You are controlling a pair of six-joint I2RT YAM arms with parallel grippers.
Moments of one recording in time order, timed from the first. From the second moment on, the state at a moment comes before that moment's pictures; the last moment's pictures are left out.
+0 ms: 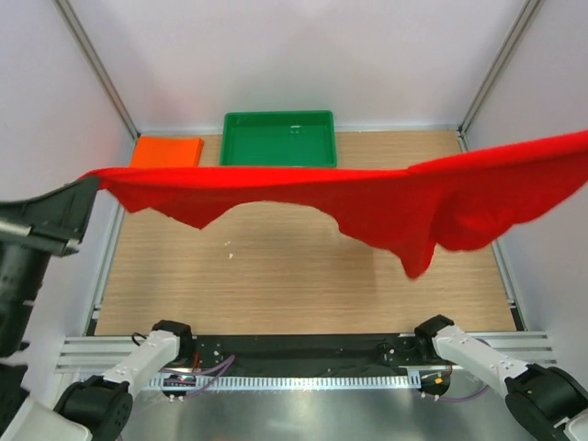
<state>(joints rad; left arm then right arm) -0.20 0.94 2.23 -1.11 -0.03 -0.79 0.46 0.92 2.27 -0.62 0.38 0.13</state>
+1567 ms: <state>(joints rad) 0.11 1.94 1.60 -0.67 0.06 -0.55 0.34 1.58 1.32 -0.19 0.29 0.02</state>
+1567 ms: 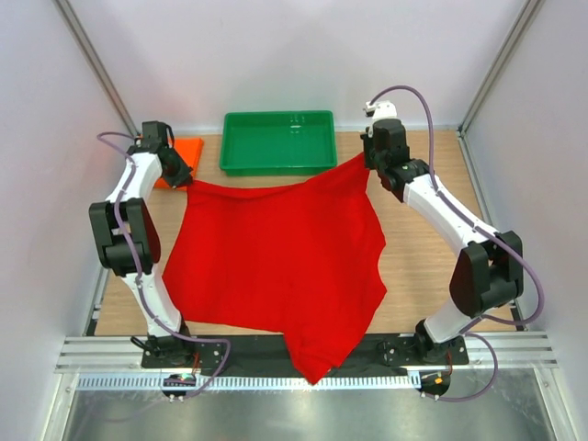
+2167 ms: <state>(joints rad) 0.17 1.98 1.74 -0.79 0.17 -0.47 0.35 1.51 1.48 -0.56 0.22 0.13</state>
